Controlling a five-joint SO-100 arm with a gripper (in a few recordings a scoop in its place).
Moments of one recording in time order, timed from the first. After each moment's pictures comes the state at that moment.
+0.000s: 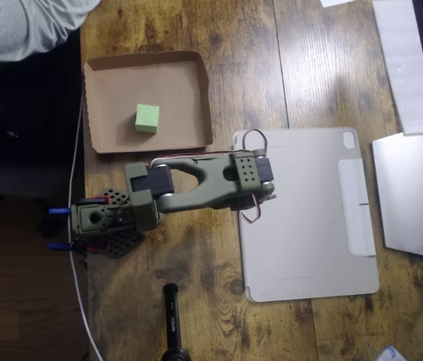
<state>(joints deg) 5.3 101.3 107.1 99.8 -0.3</state>
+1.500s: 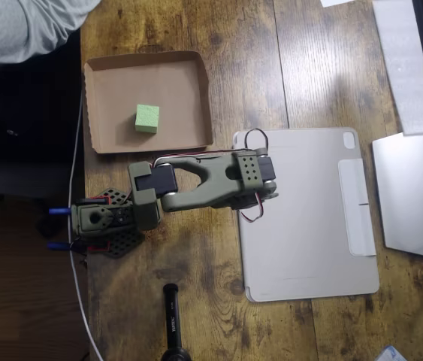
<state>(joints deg) 4.5 102.0 106.9 100.4 0.2</state>
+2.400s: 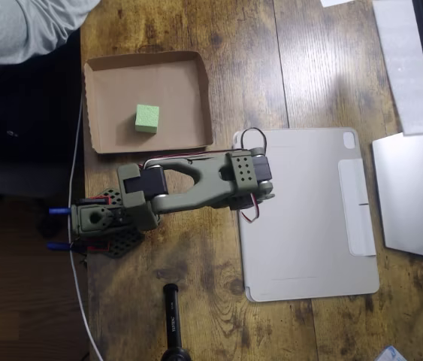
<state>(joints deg) 5.3 107.0 108.1 99.1 0.7</state>
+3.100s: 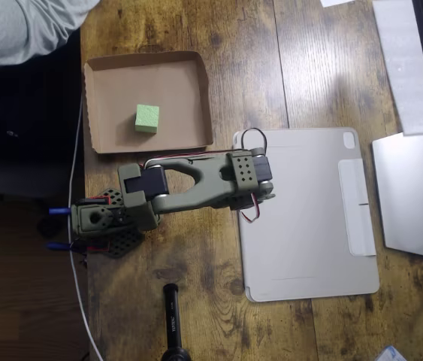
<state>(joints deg) 5.3 106.6 108.0 99.1 0.7</state>
